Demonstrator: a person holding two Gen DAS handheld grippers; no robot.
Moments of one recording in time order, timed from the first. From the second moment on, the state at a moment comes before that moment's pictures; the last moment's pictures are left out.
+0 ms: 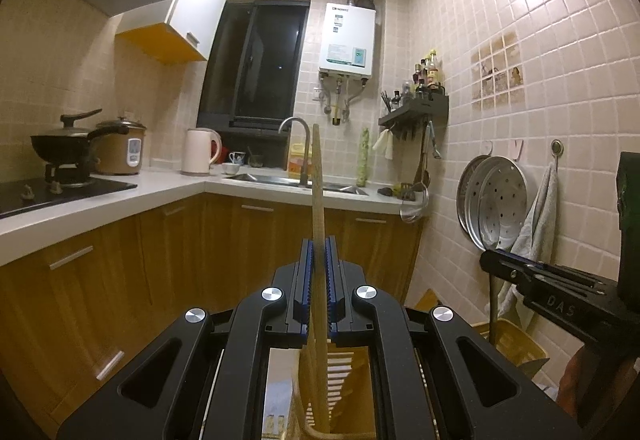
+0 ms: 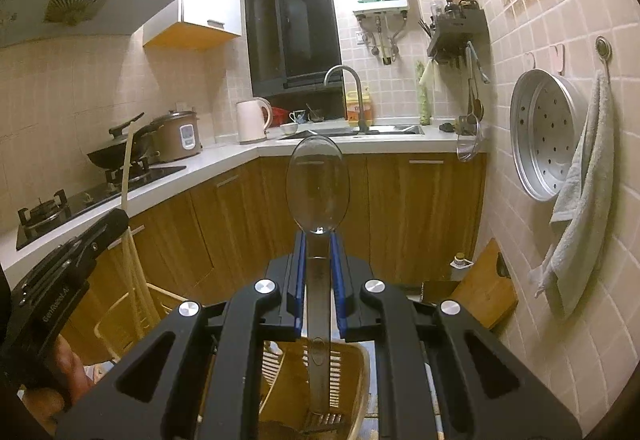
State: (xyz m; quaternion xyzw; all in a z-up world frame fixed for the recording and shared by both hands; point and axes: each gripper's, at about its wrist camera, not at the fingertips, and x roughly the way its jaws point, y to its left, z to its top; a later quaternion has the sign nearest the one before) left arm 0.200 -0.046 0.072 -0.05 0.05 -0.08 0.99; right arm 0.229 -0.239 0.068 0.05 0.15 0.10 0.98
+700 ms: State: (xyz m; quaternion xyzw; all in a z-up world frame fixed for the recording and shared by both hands) left arm 0.135 -0.009 0.100 -0.08 0.08 -0.11 0.99; right arm 0.150 -0.251 0.082 0.05 0.18 0.09 0.98
